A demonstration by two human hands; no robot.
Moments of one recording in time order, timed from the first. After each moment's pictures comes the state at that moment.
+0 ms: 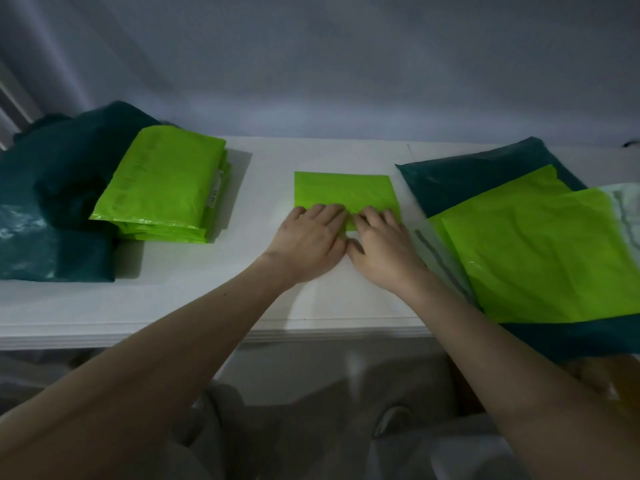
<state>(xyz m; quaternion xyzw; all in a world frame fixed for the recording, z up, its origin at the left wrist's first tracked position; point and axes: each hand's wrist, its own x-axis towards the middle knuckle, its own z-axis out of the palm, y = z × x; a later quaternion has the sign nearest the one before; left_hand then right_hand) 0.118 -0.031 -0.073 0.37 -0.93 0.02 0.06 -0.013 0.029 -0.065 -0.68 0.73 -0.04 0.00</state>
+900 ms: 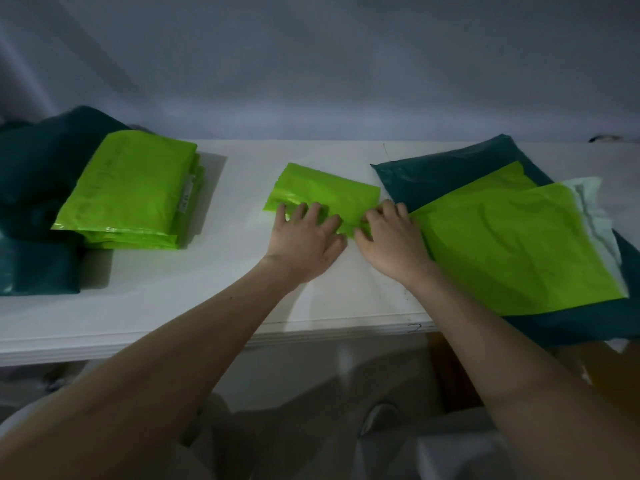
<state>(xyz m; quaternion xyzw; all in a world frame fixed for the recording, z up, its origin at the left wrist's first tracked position) 0.088 -0.022 -0.075 0.41 -0.91 0.04 0.04 -0.052 0.037 -0.058 -0.62 0.78 -0.07 0.00</state>
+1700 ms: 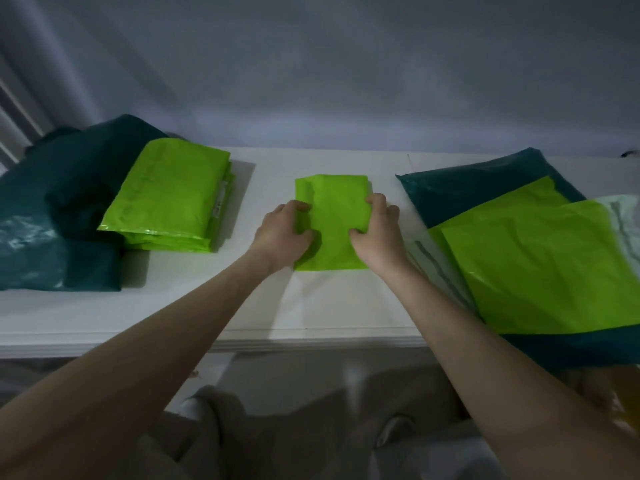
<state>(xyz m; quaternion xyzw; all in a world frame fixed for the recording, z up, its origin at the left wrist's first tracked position) 0.142 -0.058 -0.066 0.52 -0.78 -0.30 0.19 -0.004 0.002 -0.058 -0.51 0.79 -0.31 0.17</state>
